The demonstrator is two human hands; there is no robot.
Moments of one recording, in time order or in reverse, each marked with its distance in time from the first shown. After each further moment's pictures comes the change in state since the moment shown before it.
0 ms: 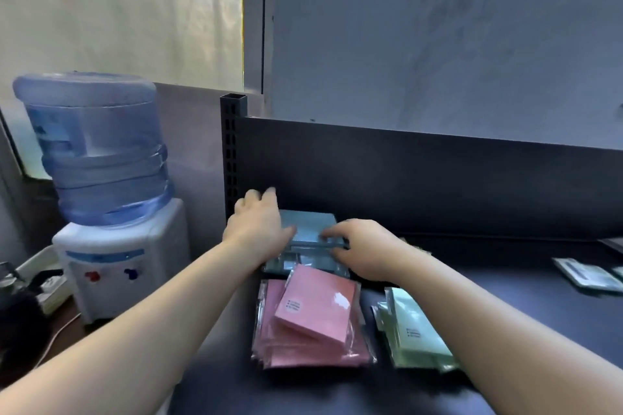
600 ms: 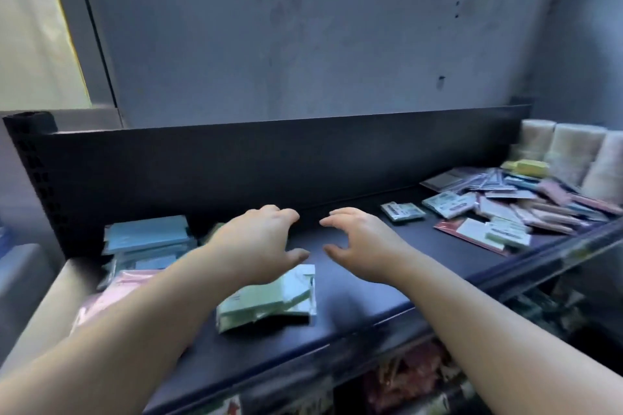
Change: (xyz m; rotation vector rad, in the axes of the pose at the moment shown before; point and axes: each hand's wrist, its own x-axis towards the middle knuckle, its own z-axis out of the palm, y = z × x) left_hand -0.108 0.187 0.024 0.249 -0.172 0.659; right_hand -0.179 0.132 -0.036 0.067 0.275 0.262
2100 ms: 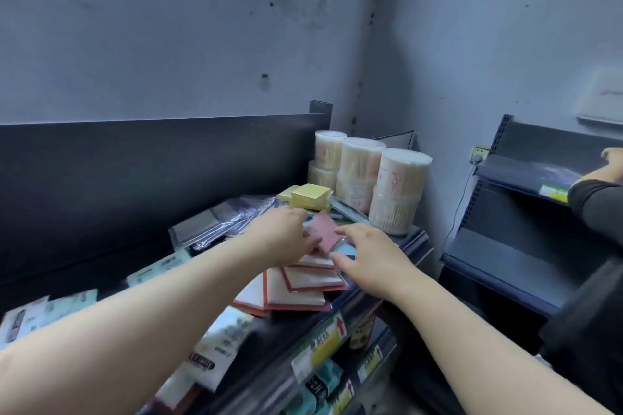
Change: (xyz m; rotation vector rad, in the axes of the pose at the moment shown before) left_hand 0.365 0.431 0.097 -0.166 -0.007 0.342; right_hand -0.062 0.467 -0.167 -0.120 0.092 0.510
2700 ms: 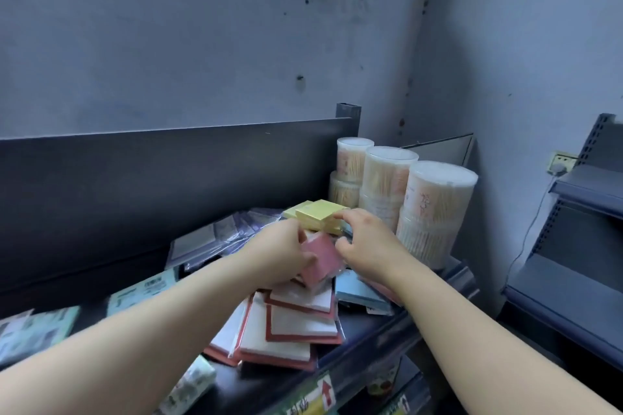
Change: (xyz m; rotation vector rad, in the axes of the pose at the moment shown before) left_hand 0.036 0.010 0.004 -0.194 -0.014 -0.302; right_hand 0.099 0.033 -0.002 0.157 0.015 -0.188
